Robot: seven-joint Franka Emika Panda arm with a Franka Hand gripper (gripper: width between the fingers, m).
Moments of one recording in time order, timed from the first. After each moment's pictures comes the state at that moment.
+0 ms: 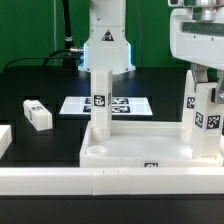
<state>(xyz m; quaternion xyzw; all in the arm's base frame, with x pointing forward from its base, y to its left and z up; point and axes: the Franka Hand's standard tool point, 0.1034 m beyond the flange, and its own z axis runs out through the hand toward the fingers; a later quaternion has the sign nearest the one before) 0.625 0.103 0.116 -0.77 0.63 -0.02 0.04</state>
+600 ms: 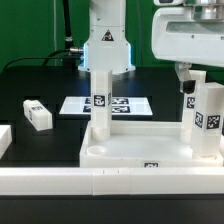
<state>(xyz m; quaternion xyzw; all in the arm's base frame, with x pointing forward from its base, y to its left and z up) 0.626 0.102 0.118 -0.90 0.44 -0.03 0.03</state>
